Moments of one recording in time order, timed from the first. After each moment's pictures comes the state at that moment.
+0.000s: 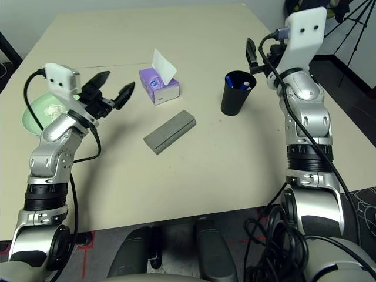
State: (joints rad) left arm -0.51 0.35 0.19 -0.03 -0.32 0.27 -0.38; right arm -0.77 -0.45 -0.23 0.26 0.16 0.28 0.18
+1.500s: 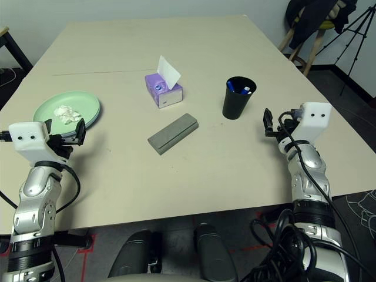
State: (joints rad) left arm -0.06 0.31 0.33 -0.15 -0.16 0.16 -0.08; right arm -0.37 -0.39 -0.36 0.39 0.26 0.02 0.25
